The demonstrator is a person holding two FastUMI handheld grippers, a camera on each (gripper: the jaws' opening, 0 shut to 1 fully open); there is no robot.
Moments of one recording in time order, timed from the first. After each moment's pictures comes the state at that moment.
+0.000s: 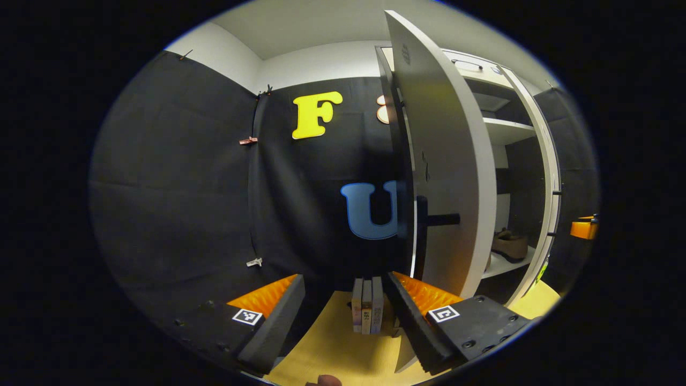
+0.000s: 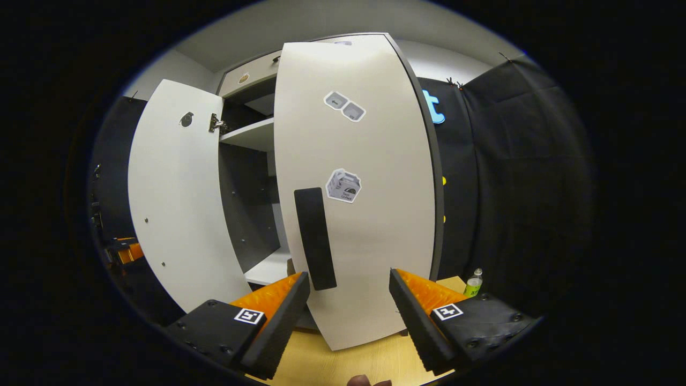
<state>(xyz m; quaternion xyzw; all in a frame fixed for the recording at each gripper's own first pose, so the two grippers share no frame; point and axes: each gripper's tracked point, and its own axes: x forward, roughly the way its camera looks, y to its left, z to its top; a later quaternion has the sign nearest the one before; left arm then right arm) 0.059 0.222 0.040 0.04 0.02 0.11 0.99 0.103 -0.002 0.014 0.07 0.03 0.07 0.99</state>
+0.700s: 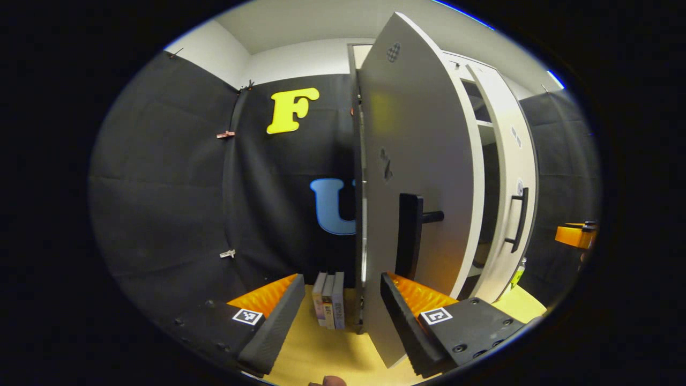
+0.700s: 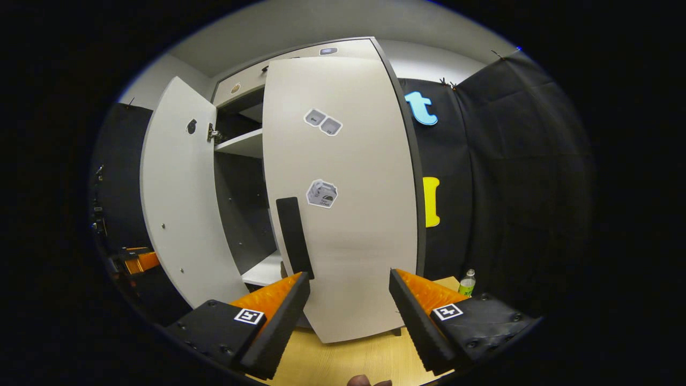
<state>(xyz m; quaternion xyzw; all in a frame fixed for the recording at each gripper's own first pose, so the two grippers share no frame) 0.060 0.123 0.041 0.02 0.03 0.06 1.00 0.087 -0.032 0.020 0.09 0.03 0.08 0.99</state>
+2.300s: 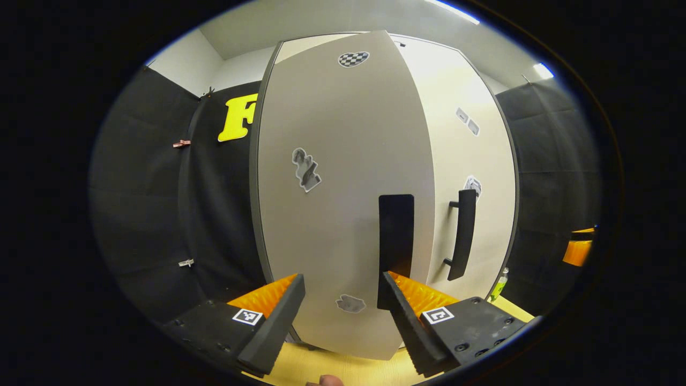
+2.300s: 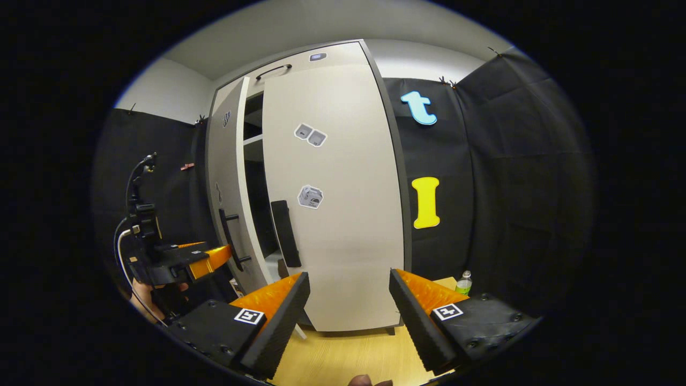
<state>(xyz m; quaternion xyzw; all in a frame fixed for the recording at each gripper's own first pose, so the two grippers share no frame) 0.149 -0.017 0.045 0.03 0.01 0.01 1.00 0.079 -0.065 0.027 0.09 0.03 0.10 0.99</state>
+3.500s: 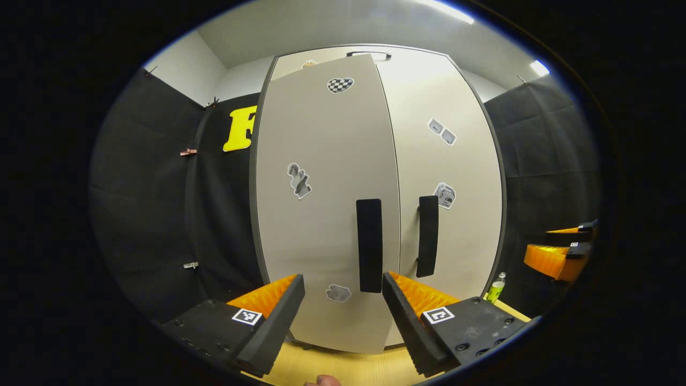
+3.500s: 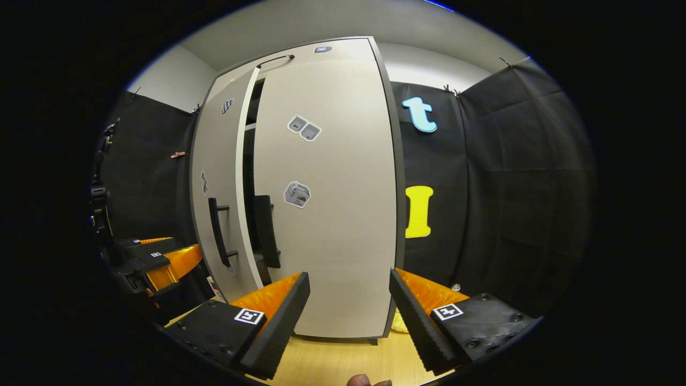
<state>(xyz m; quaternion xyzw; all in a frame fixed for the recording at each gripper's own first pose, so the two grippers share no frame) 0.122 -0.049 0.044 0.04 -0.02 0.02 1.00 0.125 -0.079 0.016 0.04 0.01 0.07 1.00</state>
